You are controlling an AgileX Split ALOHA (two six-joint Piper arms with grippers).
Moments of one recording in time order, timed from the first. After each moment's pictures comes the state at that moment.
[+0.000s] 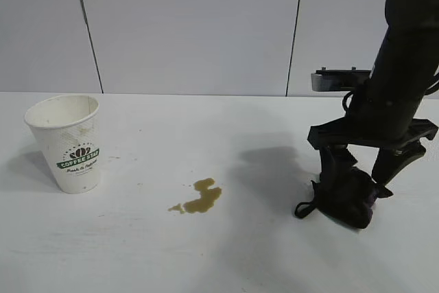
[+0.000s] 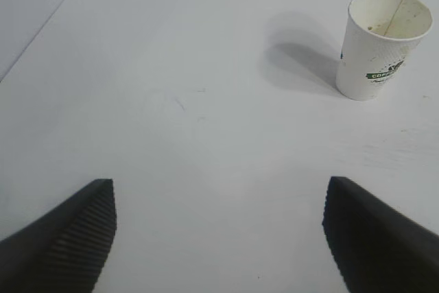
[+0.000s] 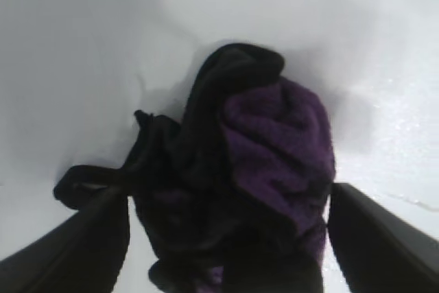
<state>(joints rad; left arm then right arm) 0.09 -0.02 -0.48 0.03 1.13 0.01 0.20 1.95 -1.17 0.07 0.74 -0.12</state>
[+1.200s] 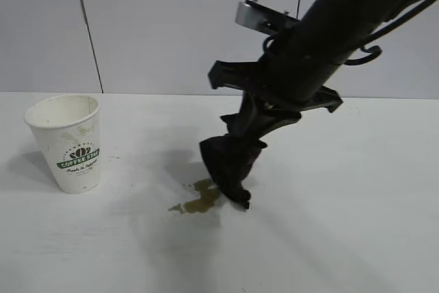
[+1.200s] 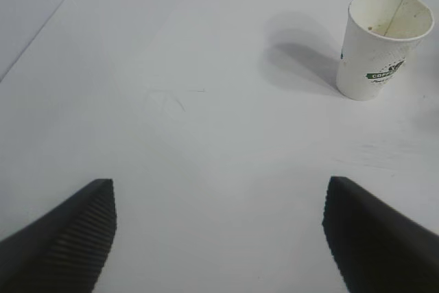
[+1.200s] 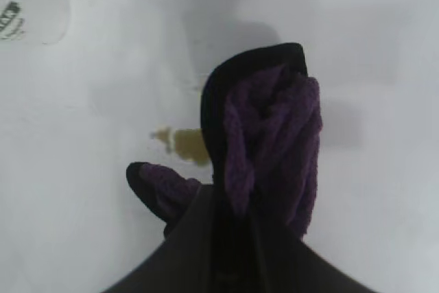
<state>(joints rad) 0.09 -0.02 -0.48 0.03 1.13 0.01 0.50 1.82 -1.17 0.50 0.50 -0.29</state>
